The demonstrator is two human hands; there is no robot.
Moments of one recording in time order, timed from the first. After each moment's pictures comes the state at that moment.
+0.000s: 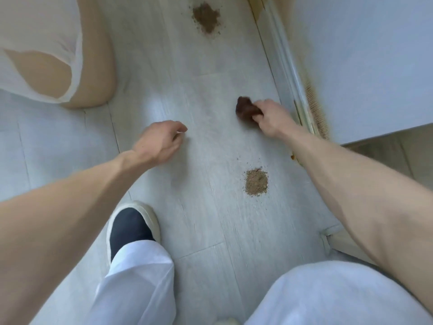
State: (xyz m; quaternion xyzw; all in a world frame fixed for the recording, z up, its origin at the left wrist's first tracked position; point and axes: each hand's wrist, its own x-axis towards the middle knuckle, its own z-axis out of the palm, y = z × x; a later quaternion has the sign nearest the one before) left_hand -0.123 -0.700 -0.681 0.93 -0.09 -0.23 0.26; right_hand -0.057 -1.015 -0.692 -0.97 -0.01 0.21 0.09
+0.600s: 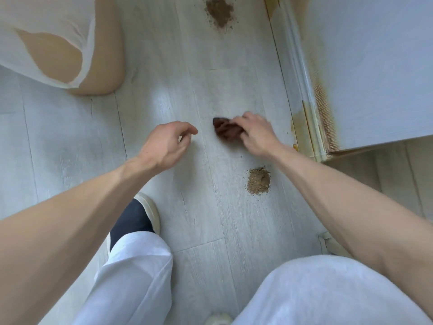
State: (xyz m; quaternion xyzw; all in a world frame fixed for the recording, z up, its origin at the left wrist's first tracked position) left_hand -0.151 -0.707 -0.674 0.91 -0.05 -0.20 0.35; right_hand -0.101 -0.975 -0.703 -0.96 -0.13 0.23 0.12
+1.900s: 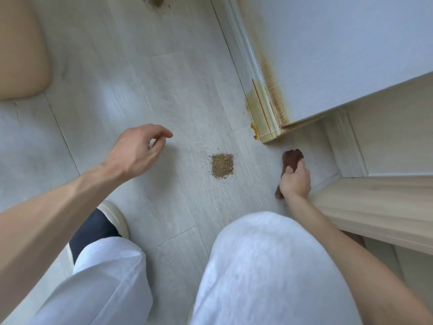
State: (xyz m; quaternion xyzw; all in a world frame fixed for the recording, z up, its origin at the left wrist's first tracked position) left_hand -0.162 -0.739 -0.672 0.90 -0.13 -0.22 0.36; right_hand -0.282 -1.119 -0.688 -0.85 0.49 0.09 0.17
